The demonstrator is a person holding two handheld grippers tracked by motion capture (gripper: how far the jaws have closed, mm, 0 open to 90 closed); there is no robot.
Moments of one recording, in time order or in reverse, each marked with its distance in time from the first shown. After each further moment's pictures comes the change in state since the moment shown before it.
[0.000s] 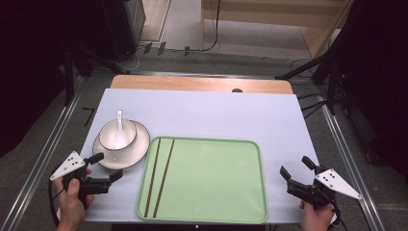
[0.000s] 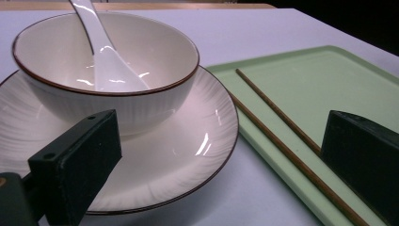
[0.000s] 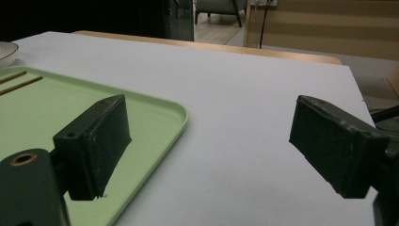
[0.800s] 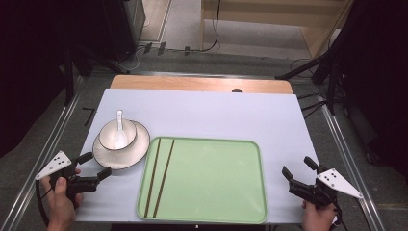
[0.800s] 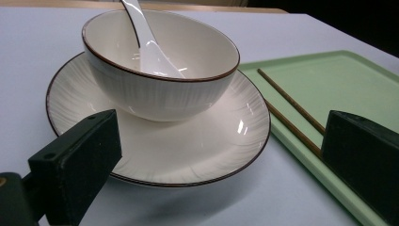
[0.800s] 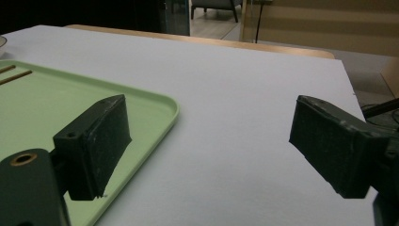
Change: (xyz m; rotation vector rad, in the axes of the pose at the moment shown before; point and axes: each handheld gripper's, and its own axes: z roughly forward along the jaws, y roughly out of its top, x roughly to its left) left arm 0.023 -0.006 -0.014 -0.014 0.020 -0.029; right arm -0.006 -0.002 0.000 0.019 -0.015 0.000
